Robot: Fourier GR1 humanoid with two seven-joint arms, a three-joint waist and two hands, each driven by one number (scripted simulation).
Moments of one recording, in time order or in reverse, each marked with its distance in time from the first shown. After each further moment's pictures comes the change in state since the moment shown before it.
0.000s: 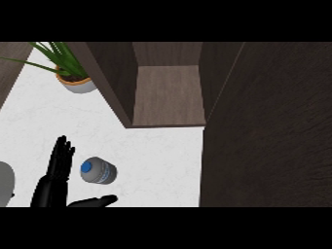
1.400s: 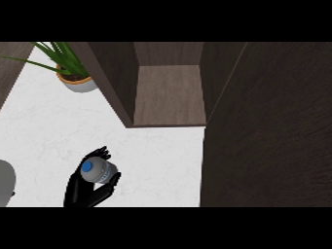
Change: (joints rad) left arm -0.242 -0.178 0.182 0.744 0.172 -0.402 -0.501; right arm 0.139 -0.050 -0.037 0.017 -0.078 0.058 -0.131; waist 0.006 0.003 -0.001
